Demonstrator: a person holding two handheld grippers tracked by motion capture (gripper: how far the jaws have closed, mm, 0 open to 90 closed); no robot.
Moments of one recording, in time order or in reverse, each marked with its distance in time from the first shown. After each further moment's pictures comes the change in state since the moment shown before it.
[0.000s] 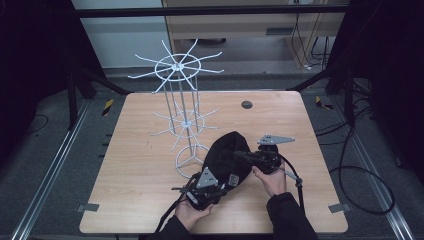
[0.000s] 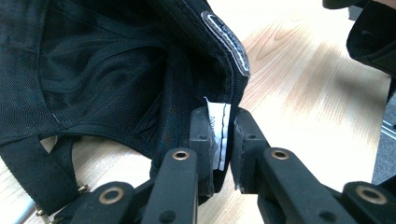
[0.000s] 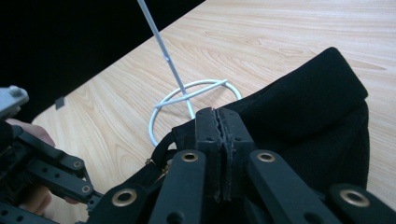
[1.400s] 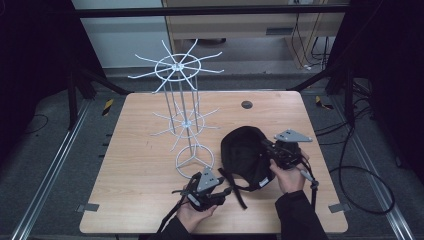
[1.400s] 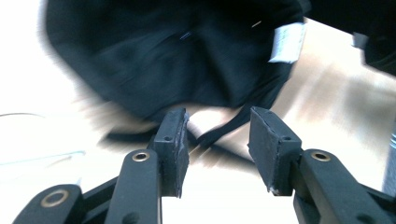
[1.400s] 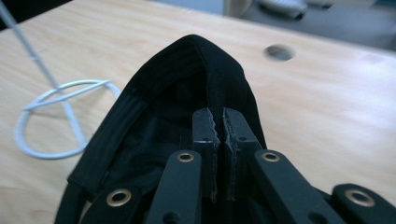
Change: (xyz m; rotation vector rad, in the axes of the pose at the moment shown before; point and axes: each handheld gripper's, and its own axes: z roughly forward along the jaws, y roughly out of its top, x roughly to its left) left arm -0.007 0.009 -0.009 -0.100 0.086 0.023; right arm -0.004 0.017 -0.051 -0.004 -0.513 -0.148
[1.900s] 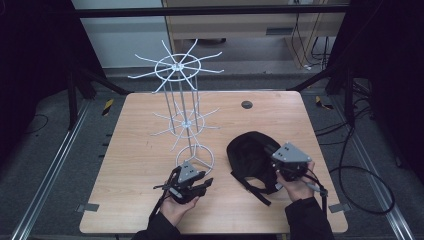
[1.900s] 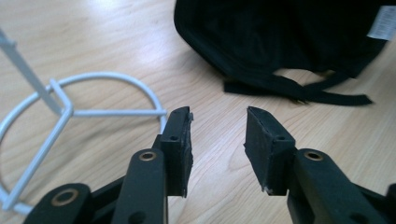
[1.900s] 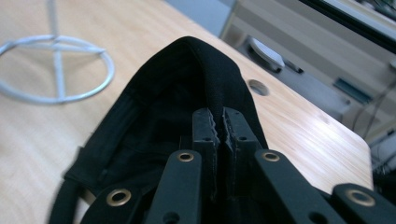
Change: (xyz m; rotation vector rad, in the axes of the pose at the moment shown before) left arm 0.040 -0.015 -0.020 0.049 0.092 -0.091; right arm 0.018 -0.024 -0.018 -0.076 -0.022 -0.364
